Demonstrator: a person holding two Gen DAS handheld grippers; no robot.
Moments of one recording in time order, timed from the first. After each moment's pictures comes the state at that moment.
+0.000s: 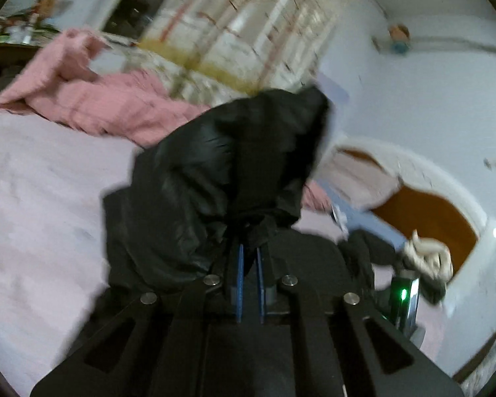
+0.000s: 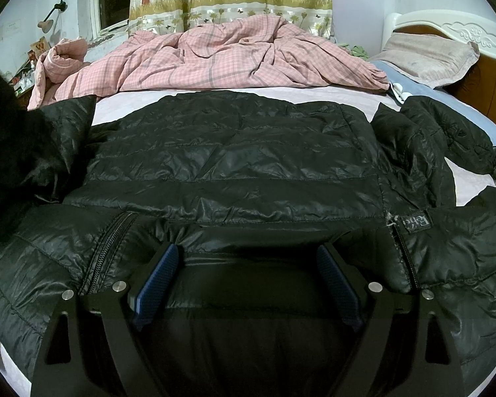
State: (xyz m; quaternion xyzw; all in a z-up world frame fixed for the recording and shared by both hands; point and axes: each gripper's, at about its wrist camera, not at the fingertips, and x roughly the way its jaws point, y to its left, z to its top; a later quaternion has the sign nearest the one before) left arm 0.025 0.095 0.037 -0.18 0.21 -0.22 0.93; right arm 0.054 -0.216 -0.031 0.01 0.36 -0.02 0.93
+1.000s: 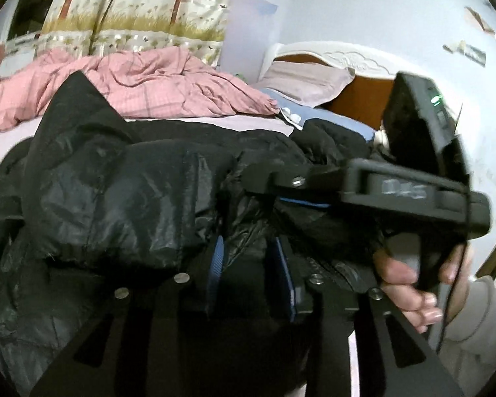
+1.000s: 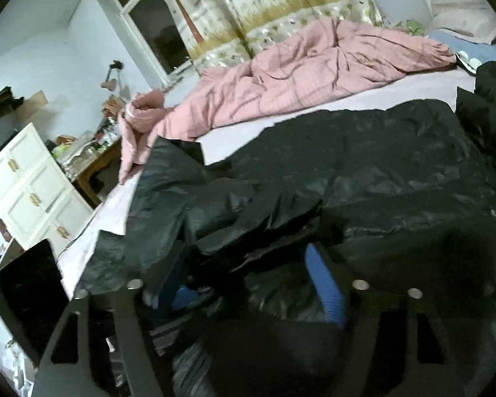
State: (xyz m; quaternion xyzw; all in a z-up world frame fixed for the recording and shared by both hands) left arm 0.031 -0.015 -0.019 -0.03 0.29 -0.34 0.89; right arm 0.076 -0.195 -0.017 0.18 0.33 0.19 0.91
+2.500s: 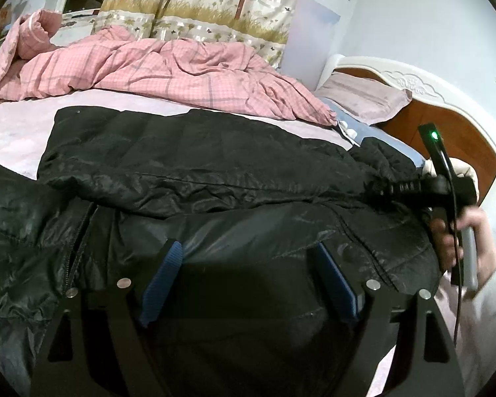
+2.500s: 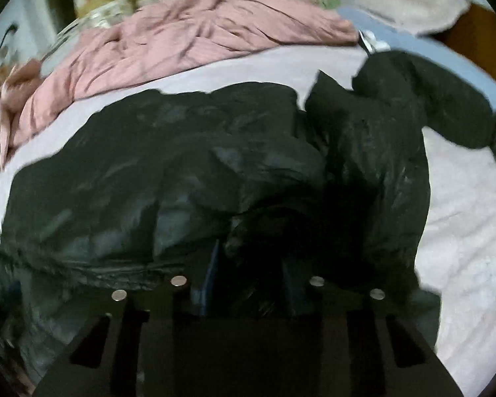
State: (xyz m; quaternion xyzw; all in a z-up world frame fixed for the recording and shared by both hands) left arm 0.046 0.006 -0.028 -0.08 0.31 -0.23 0.92; right arm 0.134 -0.328 -0.014 0.10 0.47 -0.04 0.88
